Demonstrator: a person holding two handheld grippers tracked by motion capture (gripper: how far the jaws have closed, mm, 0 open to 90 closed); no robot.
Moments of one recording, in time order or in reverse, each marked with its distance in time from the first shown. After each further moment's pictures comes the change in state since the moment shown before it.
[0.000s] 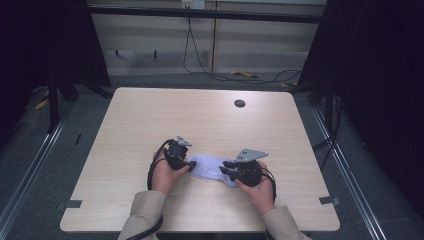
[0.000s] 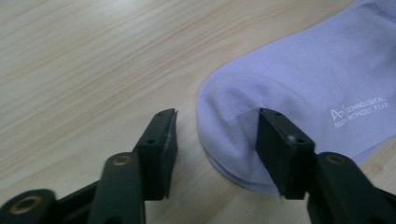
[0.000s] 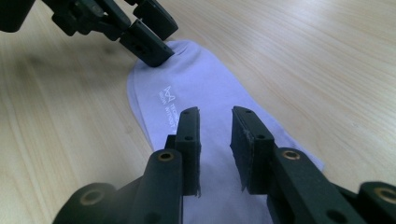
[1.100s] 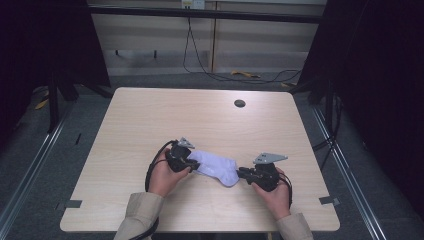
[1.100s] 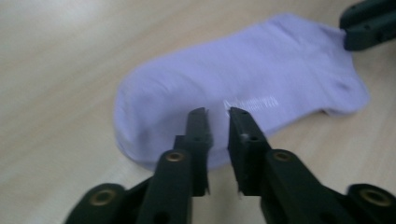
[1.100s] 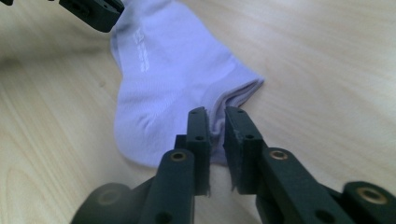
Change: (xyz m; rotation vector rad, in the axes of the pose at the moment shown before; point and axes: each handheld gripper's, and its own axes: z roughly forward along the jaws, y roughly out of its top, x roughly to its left) left arm -0.013 0.007 -0.008 -0.025 -0.133 0.086; right arm -0.024 -0.030 -0.036 0.033 -0.033 0.151
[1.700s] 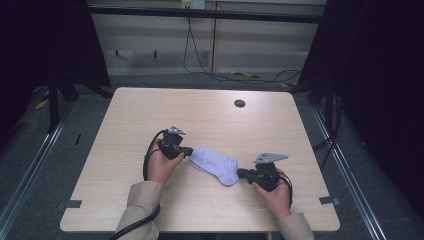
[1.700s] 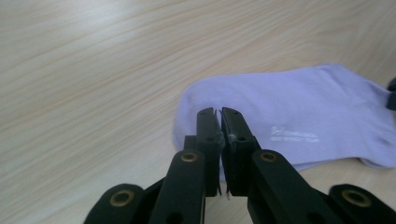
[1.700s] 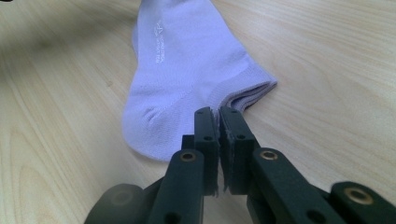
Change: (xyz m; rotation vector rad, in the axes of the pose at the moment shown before) left arm 0.024 0.012 0.002 -0.059 -0.001 -0.077; right arm -0.004 -0.004 0.003 0.021 0.049 0.029
